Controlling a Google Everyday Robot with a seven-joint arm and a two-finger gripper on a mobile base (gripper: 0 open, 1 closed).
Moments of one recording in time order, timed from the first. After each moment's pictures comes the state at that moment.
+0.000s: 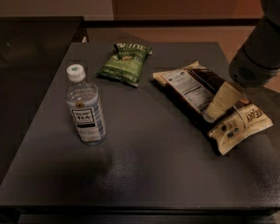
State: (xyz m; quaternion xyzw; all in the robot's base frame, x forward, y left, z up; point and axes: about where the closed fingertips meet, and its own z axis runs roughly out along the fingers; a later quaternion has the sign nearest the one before) arm 0.497 -0.225 0.881 -0.38 0.92 -0.02 0.13
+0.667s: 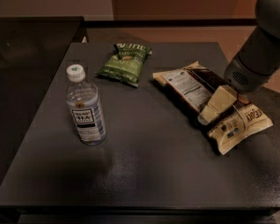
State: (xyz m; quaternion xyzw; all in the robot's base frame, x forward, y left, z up) arm 0.504 -0.220 0.854 -0.36 0.92 0.03 0.12
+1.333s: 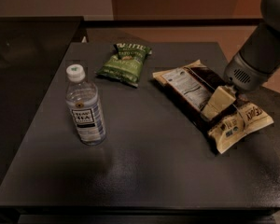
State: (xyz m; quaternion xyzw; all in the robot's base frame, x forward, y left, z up) arm 0.499 -0.206 0.855 -0.38 0.91 0.08 0.11
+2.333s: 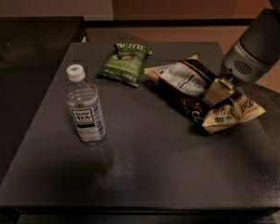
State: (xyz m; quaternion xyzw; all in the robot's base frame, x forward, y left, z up) arm 0.492 -0.182 0.887 -0.42 0.89 0.10 0.13
